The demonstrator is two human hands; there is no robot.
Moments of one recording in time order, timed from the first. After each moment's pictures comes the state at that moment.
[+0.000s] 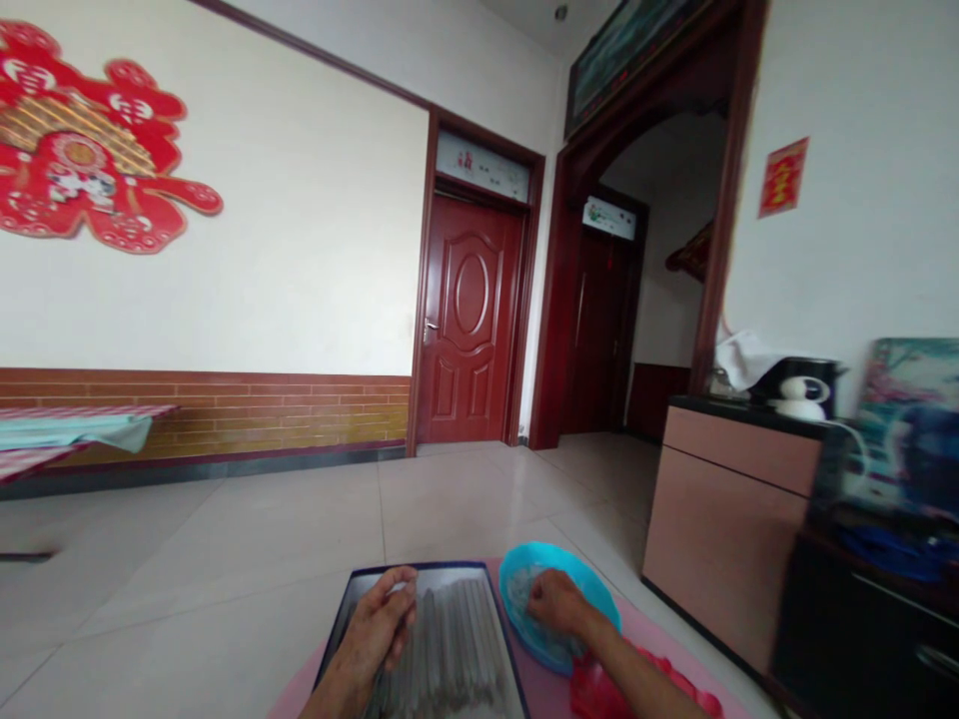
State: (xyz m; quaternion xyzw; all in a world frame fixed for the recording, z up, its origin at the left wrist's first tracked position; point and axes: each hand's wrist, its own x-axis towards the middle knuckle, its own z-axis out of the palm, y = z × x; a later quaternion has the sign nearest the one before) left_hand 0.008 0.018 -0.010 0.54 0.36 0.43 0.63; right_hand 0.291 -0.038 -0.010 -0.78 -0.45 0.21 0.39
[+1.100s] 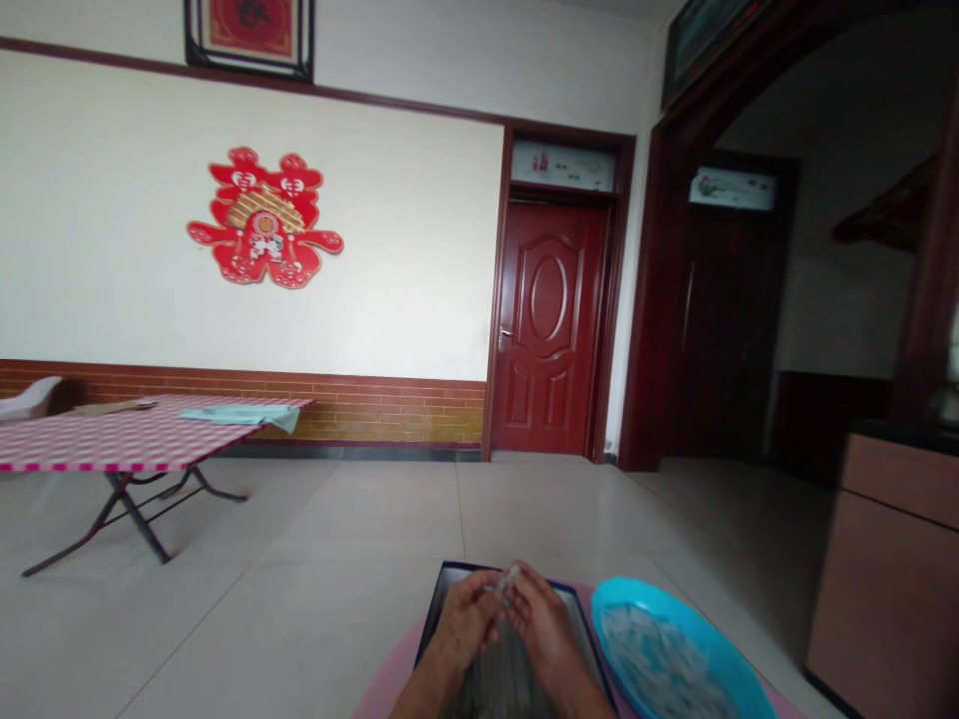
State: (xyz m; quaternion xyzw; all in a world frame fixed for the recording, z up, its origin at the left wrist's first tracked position) left_hand 0.011 0.021 -0.006 0.57 0.35 0.47 0.58; right_hand 0.128 0.008 -0.018 -0.39 -0.28 0.52 0.71
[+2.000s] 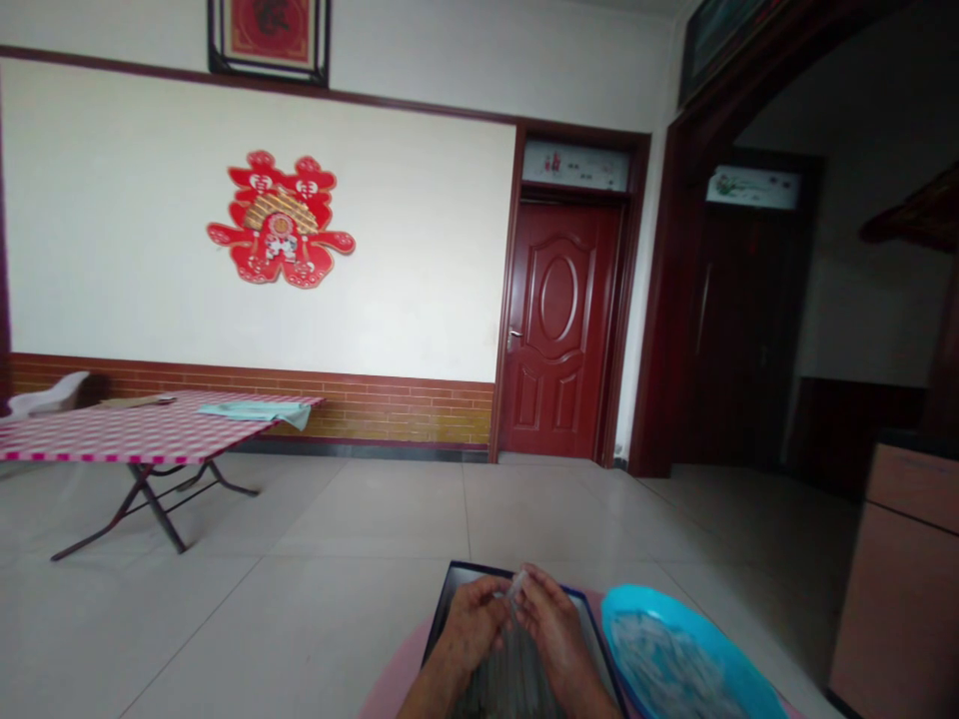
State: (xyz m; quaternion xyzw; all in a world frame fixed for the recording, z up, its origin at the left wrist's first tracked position) left_hand 0.009 0.020 -0.003 0.58 0.37 0.45 0.57; right_hand 0.129 0.000 -0.007 -0.42 -0.30 0.48 0.71
